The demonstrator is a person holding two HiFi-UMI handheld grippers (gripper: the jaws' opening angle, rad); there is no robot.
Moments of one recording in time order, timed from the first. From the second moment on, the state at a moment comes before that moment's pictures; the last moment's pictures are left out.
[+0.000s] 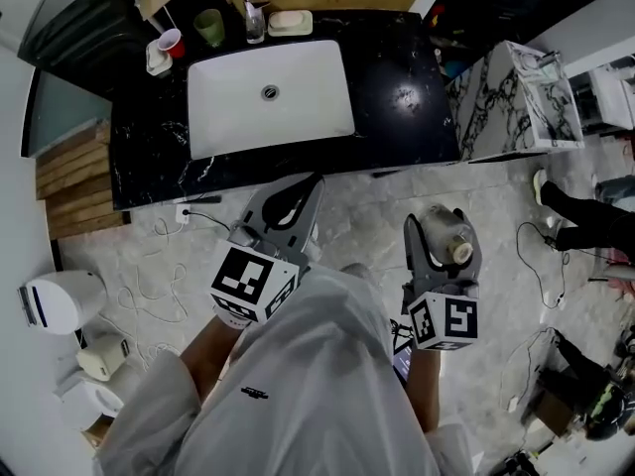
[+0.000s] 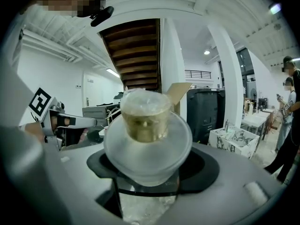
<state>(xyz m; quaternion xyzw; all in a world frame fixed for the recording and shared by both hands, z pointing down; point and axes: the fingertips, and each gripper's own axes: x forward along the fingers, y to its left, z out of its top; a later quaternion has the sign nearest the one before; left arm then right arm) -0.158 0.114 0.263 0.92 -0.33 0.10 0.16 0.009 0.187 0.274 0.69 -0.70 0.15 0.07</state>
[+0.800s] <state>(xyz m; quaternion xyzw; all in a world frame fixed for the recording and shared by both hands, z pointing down) -0.155 0.048 0.272 0.91 -0.36 0.09 0.18 0.014 0.109 0.289 0.66 -0.73 0.15 0.08</state>
